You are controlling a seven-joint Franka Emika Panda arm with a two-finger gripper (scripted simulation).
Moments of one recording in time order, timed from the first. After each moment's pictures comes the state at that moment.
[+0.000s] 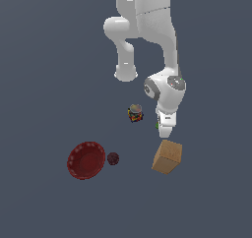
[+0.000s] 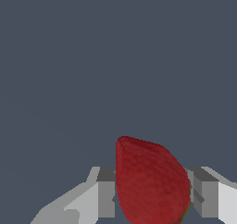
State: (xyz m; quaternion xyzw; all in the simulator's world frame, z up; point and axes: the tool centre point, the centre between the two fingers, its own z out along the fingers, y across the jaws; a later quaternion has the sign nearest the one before) arm -0.070 0.183 0.027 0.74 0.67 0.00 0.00
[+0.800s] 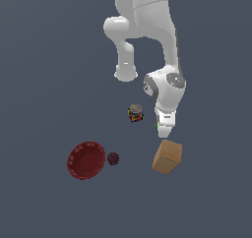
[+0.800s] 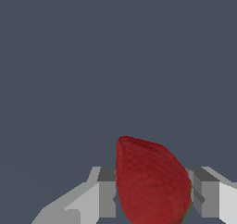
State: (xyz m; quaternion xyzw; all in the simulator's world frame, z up) arm -0.061 0.173 0.045 0.74 0.68 0.00 0.00
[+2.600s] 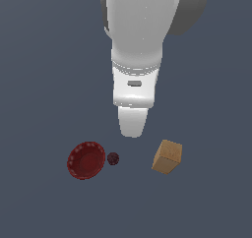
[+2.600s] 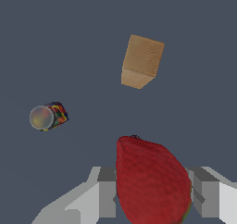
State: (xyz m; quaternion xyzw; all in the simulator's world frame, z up) arm 0.084 0.019 0.332 0.74 0.68 0.00 0.00
